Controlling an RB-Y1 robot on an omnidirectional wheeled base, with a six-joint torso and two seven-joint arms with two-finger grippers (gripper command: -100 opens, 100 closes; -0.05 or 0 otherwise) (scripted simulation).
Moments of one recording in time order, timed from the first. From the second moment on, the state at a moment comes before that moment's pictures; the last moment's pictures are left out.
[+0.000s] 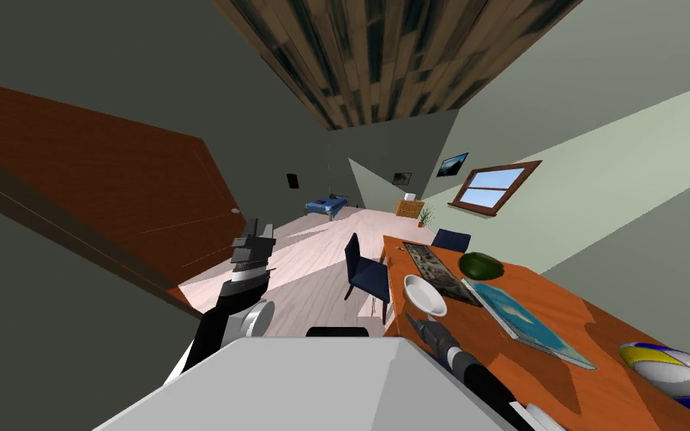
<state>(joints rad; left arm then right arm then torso) 0.48 -0.04 -0.03 -2.38 0.06 -0.45 -0.14 0.91 -0.76 0.06 -2.04 0.07 0.18 0.80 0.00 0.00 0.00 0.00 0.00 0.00</state>
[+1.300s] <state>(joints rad) 0.48 -0.04 -0.03 -2.38 0.06 -0.45 -0.14 1.05 -0.94 0.18 -1.93 0.06 0.50 1.03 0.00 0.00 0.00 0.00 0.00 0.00</state>
